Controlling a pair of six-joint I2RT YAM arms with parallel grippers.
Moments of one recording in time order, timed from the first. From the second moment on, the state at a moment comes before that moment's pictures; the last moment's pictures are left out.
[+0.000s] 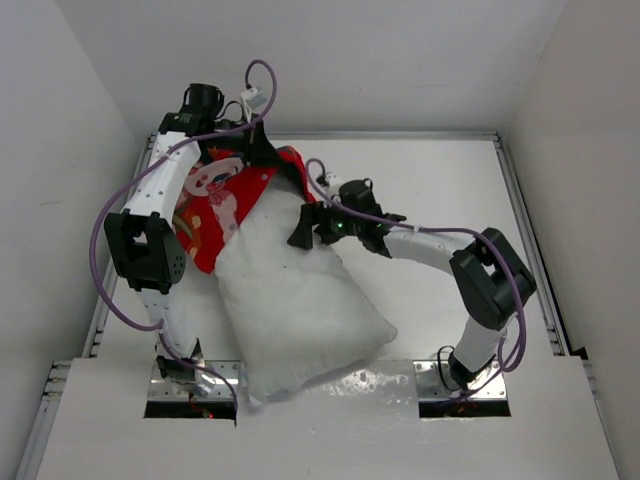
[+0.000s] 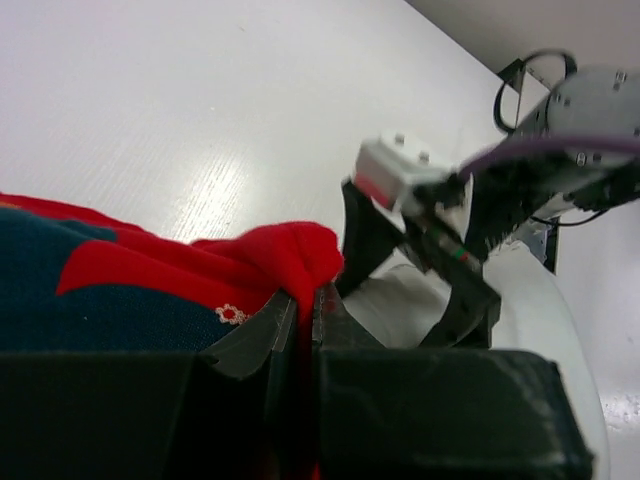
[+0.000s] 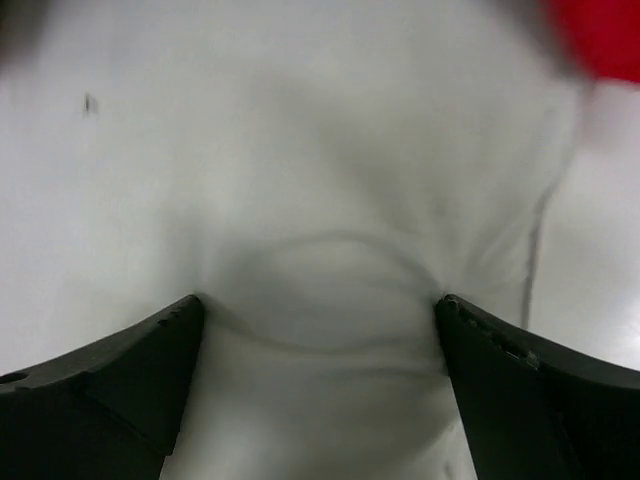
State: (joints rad) left arm -0.10 1.93 1.94 -0.87 1.13 0.34; right arm 0.63 1.75 1.05 0.19 -0.39 0.44
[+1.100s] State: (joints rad) left arm -0.28 1.95 1.96 -1.16 1.14 0.84; right arm 0.69 1.98 1.27 0.56 0.76 0.51
